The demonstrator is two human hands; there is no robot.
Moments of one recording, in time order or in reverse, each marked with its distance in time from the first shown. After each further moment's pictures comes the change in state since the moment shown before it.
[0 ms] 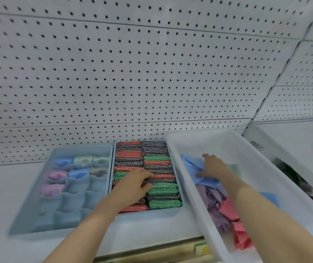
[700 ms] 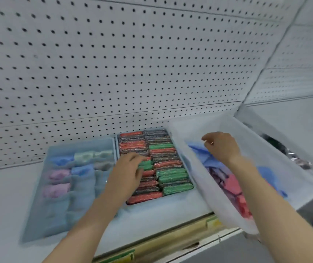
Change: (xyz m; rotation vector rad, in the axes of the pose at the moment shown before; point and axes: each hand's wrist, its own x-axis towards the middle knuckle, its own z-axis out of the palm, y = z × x) left_hand -0.025 -0.045 -0.020 0.020 0.329 0.116; right_hand -0.090 -0.058 -0.043 0.106 0.354 -0.001
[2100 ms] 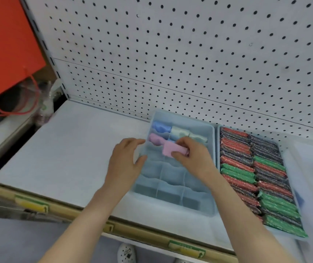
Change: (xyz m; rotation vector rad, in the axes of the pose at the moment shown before) left_hand -0.134 -0.145 -0.108 -0.105 0.324 -0.643; right_hand -0.069 -0.298 0.144 0.447 -0.371 -0.554
